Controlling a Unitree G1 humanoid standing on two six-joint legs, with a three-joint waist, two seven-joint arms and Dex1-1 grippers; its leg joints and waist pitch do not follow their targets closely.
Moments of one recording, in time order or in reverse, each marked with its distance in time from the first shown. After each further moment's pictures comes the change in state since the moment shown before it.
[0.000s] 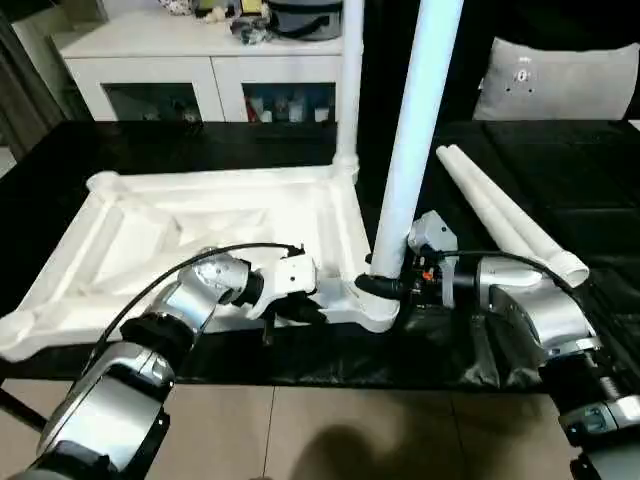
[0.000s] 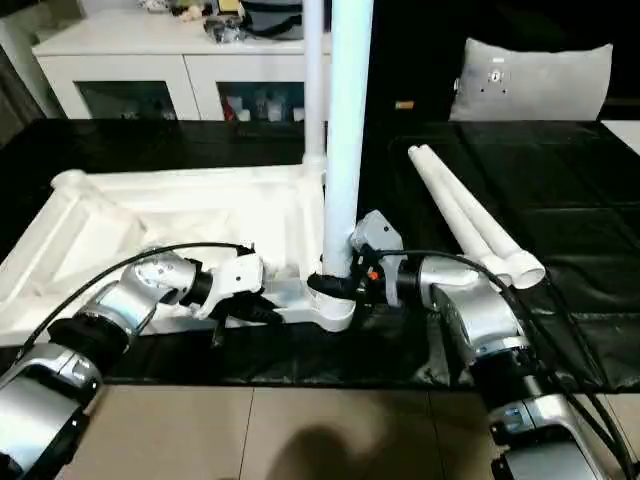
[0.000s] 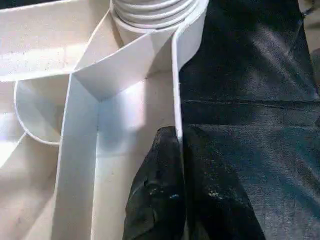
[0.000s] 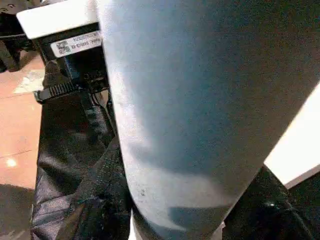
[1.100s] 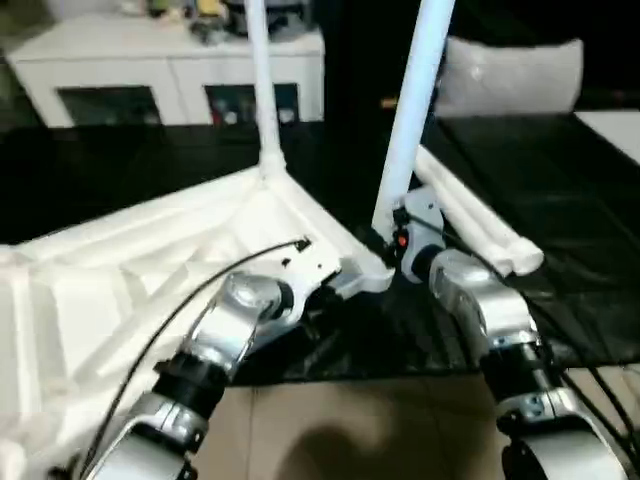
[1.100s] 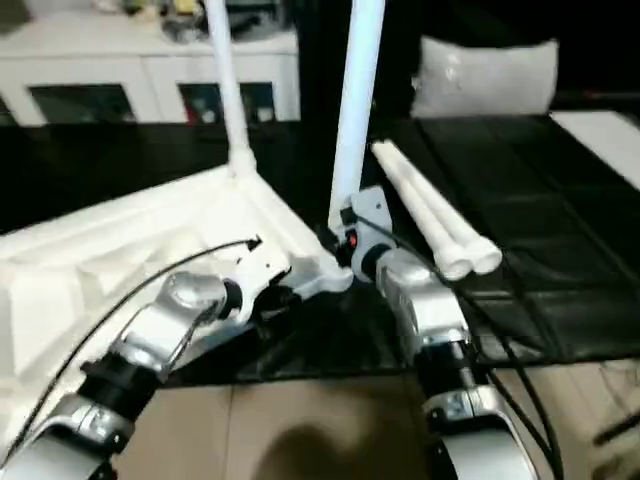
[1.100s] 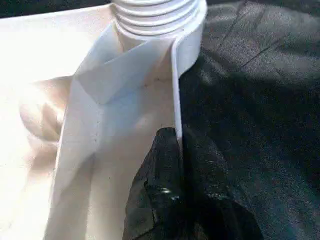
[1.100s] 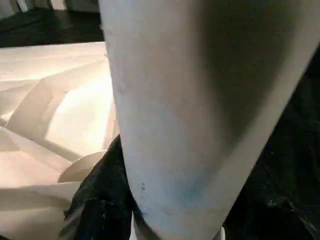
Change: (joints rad) left arm 0.207 -0.169 0.091 -0.496 0.031 0.651 0.439; right arm -0.074 0.276 -0.154 0.080 -0.077 0.133 -0.687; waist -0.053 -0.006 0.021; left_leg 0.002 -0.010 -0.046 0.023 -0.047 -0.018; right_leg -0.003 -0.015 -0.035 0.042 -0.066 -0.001
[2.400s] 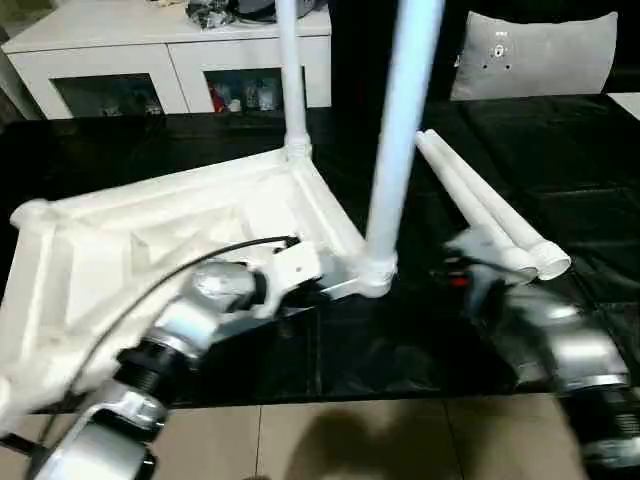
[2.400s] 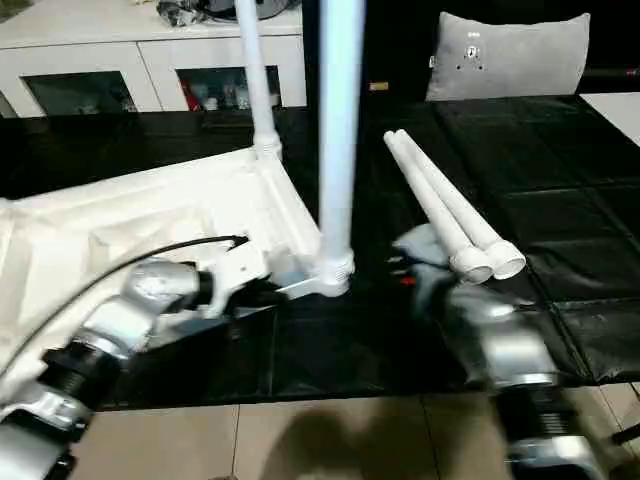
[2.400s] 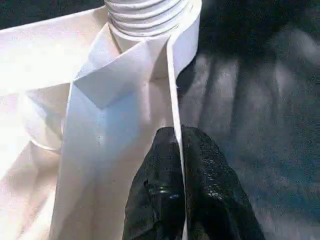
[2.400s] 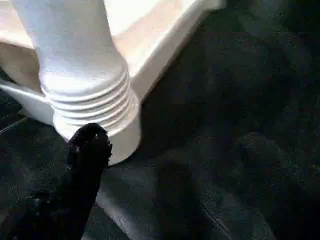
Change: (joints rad) left arm -0.043 0.208 -0.064 0.106 -0.050 -0.383 -0.245; right arm 0.213 -0.320 -0.006 -0.104 0.074 -0.148 0.436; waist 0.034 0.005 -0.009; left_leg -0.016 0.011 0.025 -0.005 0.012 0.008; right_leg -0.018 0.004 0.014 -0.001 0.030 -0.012
